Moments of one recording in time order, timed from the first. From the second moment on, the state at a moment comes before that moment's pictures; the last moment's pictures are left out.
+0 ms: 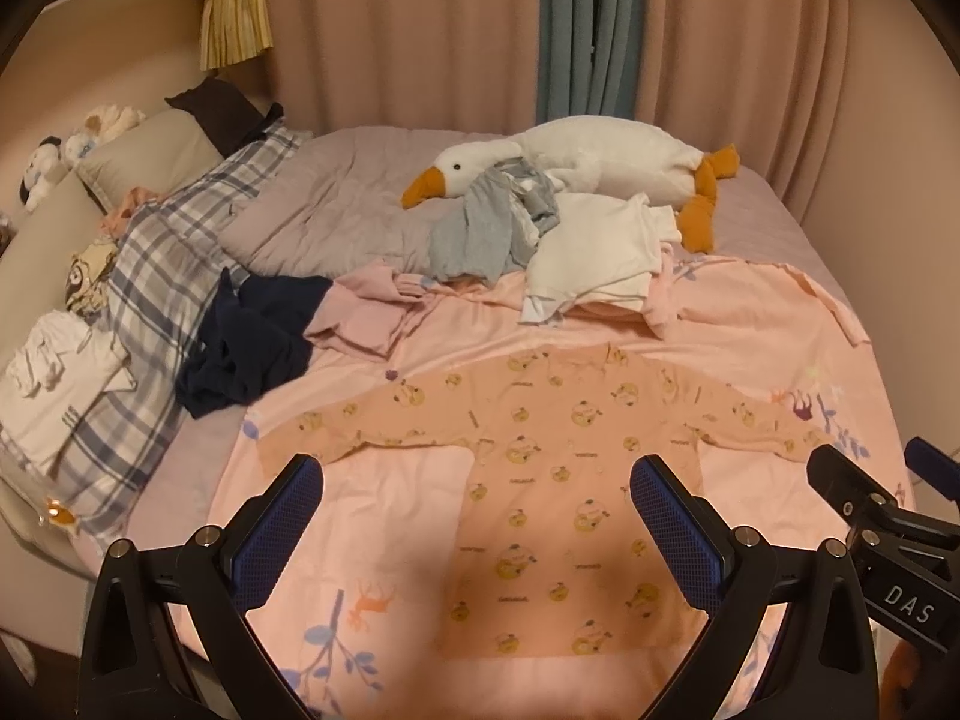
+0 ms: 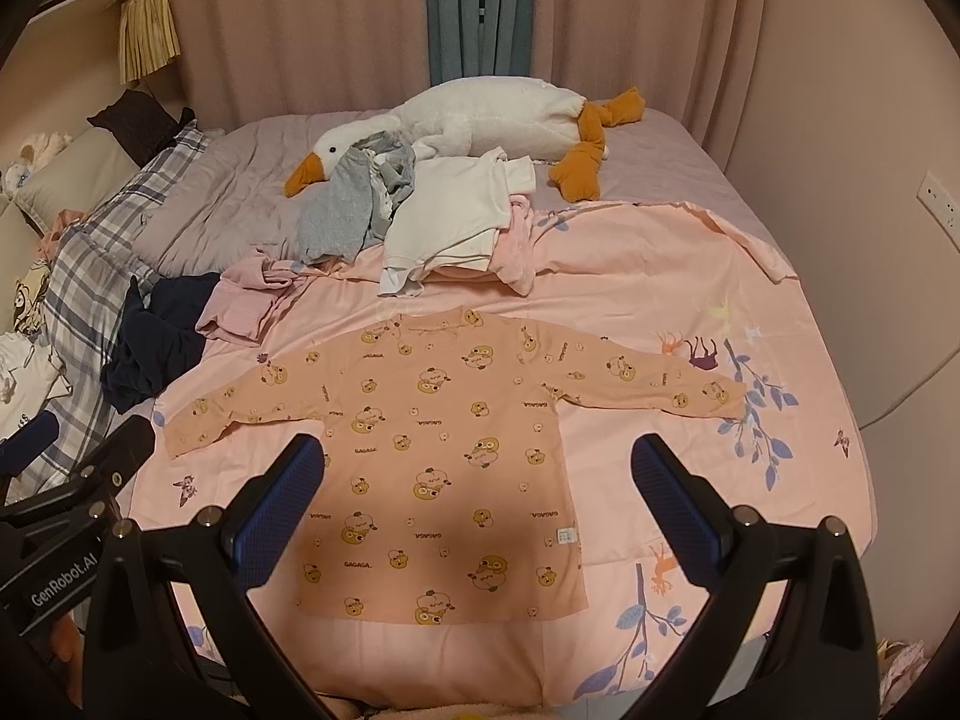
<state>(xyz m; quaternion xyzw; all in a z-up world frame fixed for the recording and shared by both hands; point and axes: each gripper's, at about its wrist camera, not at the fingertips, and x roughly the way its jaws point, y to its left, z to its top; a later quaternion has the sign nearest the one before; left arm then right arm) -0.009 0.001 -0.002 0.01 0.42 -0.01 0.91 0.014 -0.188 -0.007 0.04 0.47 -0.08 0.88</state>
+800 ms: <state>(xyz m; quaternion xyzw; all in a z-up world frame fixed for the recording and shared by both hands) 0.001 -0.002 0.003 0.01 0.42 -0.01 0.91 0.023 -0.188 -0.005 0.03 0.46 -0.09 0.88</state>
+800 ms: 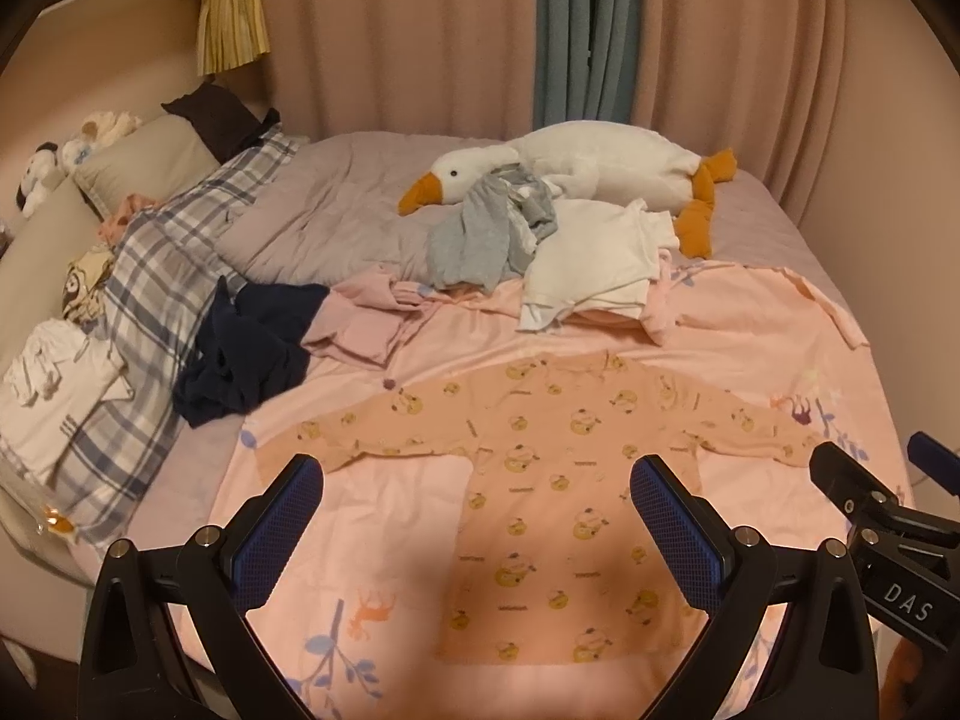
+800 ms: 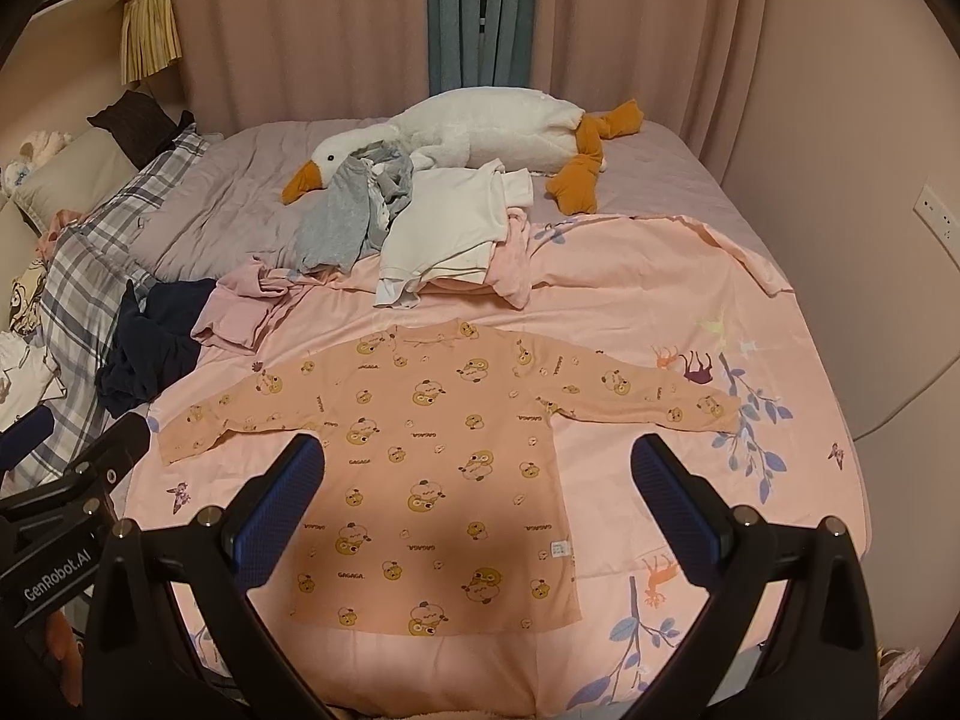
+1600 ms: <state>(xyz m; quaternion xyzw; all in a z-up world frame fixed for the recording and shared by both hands) -0.001 -0.005 0.000 0.02 0.42 -0.01 0.91 0.016 -0.191 -0.007 0.03 0.46 -0.10 0.88</state>
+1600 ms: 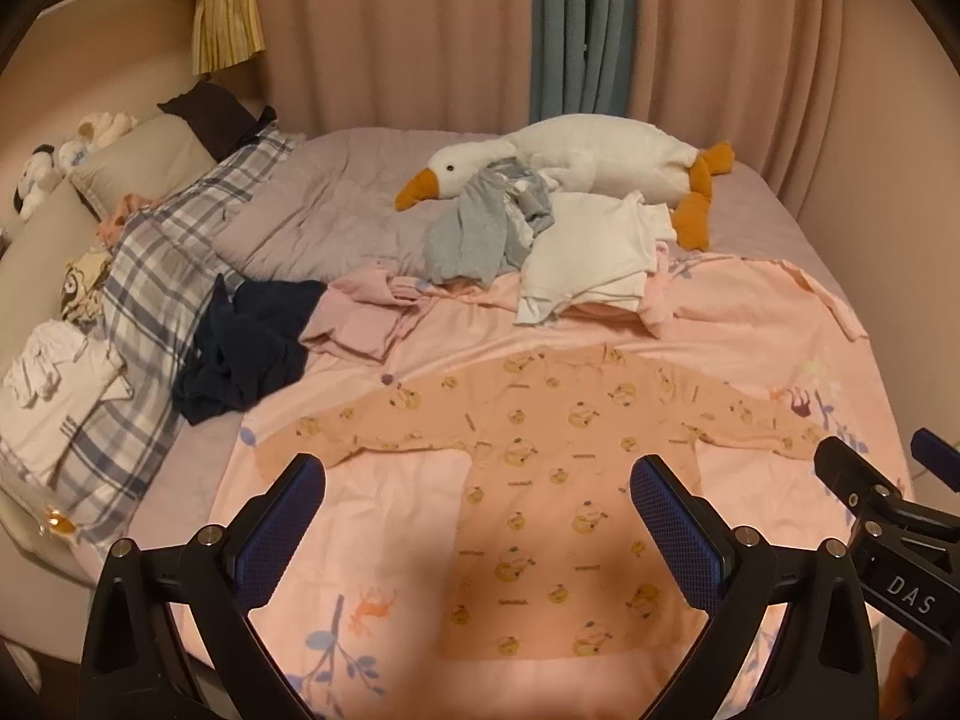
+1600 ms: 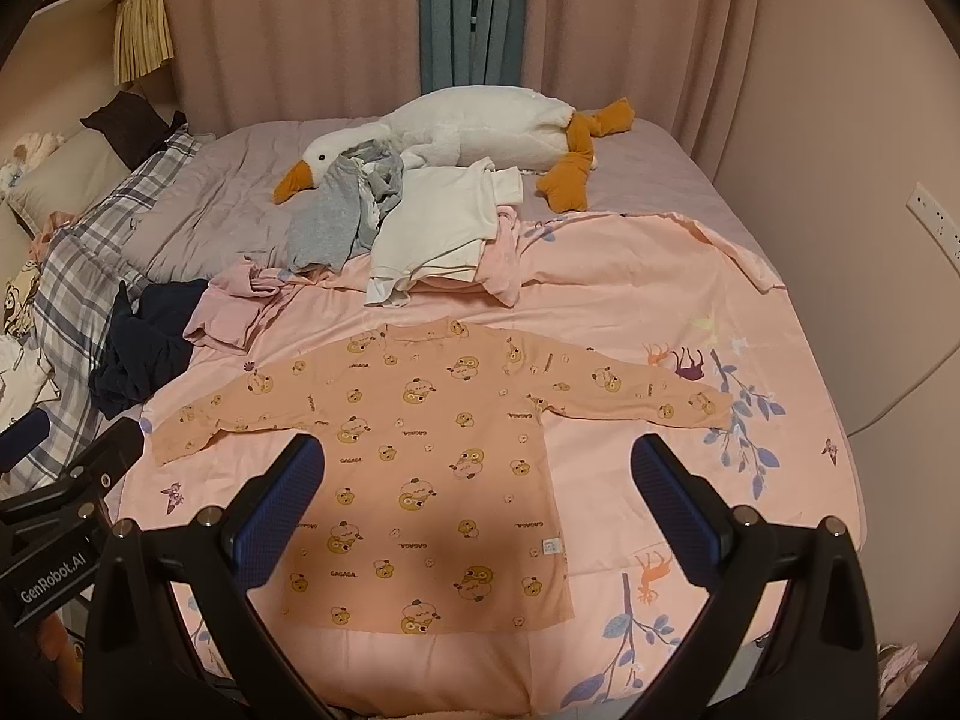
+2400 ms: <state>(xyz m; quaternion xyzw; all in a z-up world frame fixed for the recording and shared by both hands) -0.002 -0.004 -0.001 0.02 0.43 -0.02 0.90 0.012 -0.191 -0.013 0.03 0.46 -0.10 0.88</state>
